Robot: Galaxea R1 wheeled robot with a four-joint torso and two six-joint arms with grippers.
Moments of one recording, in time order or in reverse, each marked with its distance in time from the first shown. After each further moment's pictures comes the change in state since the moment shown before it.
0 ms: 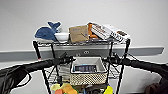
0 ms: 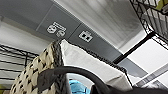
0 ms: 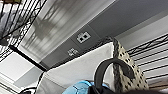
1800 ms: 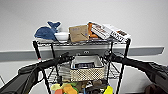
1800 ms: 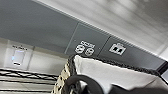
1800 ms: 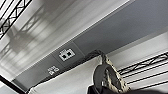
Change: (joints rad) left arm 0.009 0.232 -0.488 0.189 0.008 0.000; right arm 0.005 0.257 -0.460 -0.083 0.021 0.003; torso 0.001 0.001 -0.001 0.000
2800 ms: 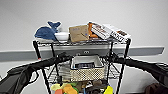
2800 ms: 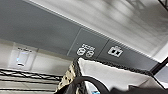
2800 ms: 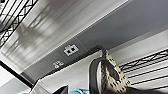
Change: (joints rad) left arm -0.005 -0.124 0.182 0.004 0.000 0.004; right arm -0.008 -0.124 0.204 -0.009 0.012 0.000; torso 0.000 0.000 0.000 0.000
